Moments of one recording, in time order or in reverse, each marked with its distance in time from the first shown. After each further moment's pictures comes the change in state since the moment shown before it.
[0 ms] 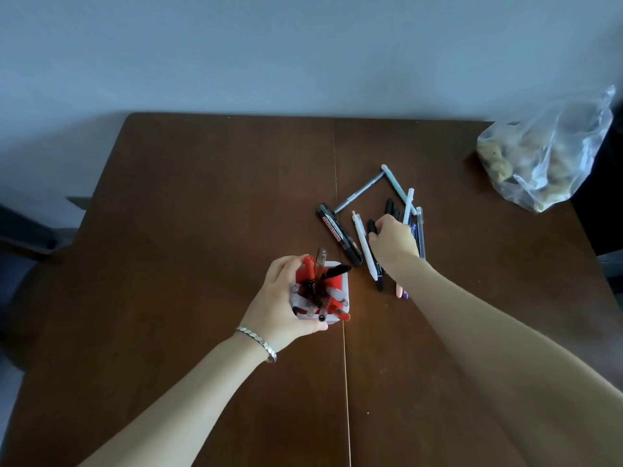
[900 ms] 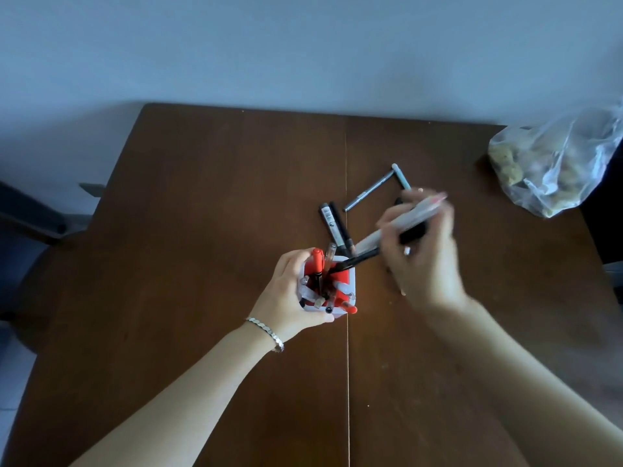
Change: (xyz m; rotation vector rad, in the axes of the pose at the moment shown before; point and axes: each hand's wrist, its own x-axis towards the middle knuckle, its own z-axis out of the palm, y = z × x) left_hand -0.003 -0.004 0.004 -0.055 0.041 0.043; right_hand -0.114 -0.024 -0.053 0.554 0.305 -0.759
